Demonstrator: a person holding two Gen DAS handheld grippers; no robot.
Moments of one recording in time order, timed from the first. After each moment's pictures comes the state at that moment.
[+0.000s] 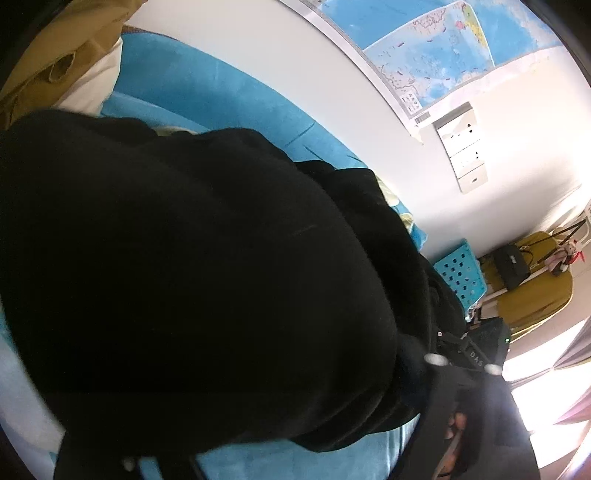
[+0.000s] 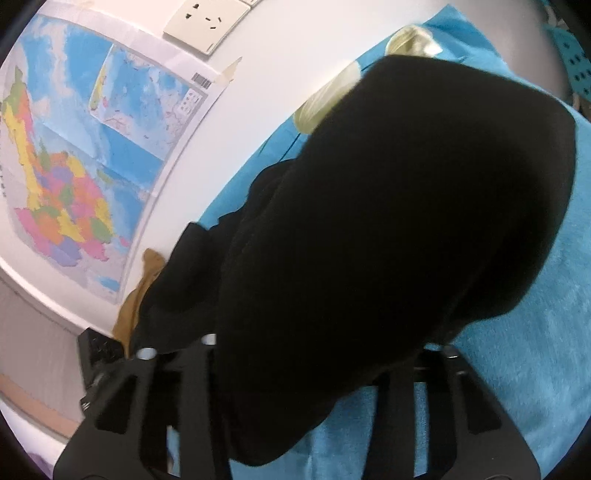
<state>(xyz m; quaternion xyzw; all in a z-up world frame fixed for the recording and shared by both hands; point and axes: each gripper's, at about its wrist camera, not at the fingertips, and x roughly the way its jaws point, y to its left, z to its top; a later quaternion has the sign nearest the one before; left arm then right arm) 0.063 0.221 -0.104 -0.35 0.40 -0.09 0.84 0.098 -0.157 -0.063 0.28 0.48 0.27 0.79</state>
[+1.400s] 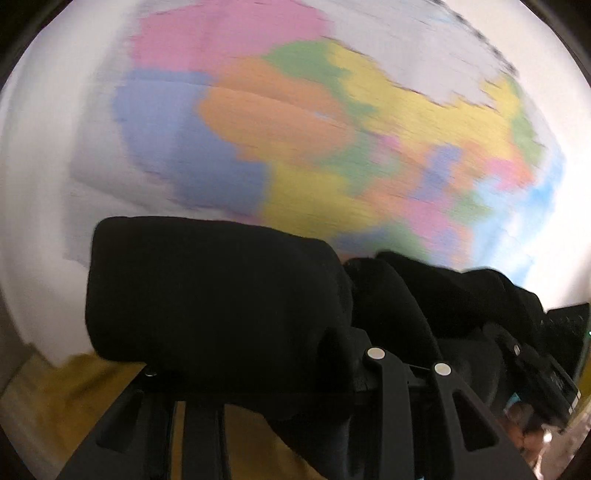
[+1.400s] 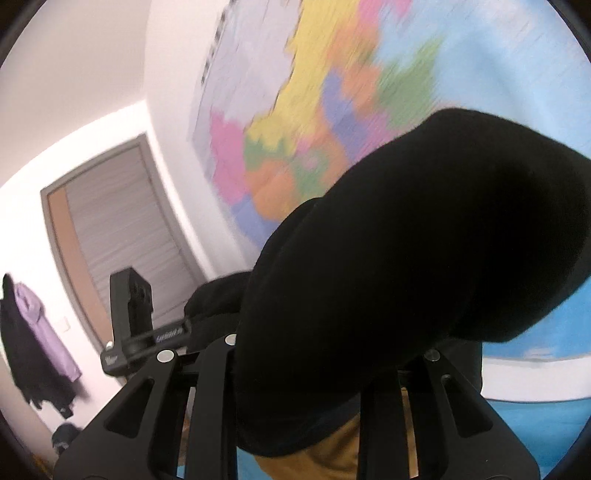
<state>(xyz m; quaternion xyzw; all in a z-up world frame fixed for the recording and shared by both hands) -0.061 0.522 0.172 -0.20 0.13 0.17 0.96 0.104 0.295 0.178 0.14 0.26 0.62 0.73</state>
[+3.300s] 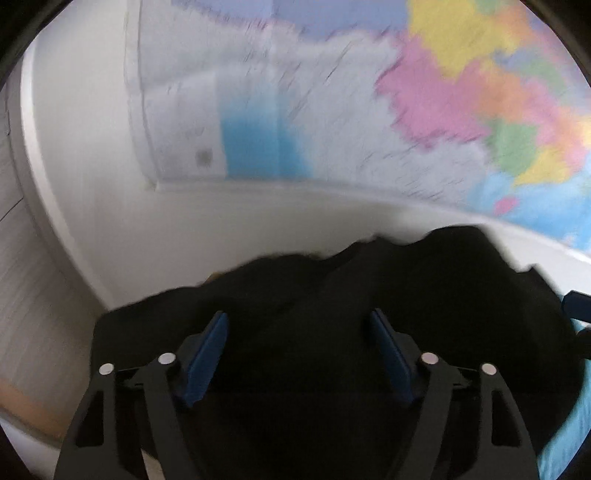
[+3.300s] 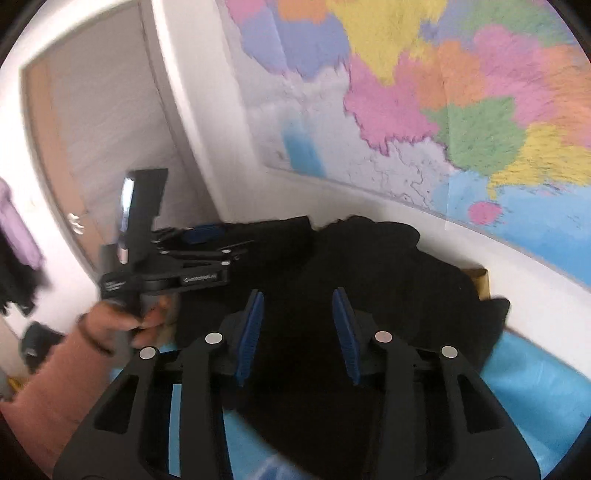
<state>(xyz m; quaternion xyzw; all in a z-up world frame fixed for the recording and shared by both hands) -0.059 0.591 0.029 -0.09 0.33 0.31 0.89 0.060 0.429 0.065 -0.13 0.36 0.60 0.71</state>
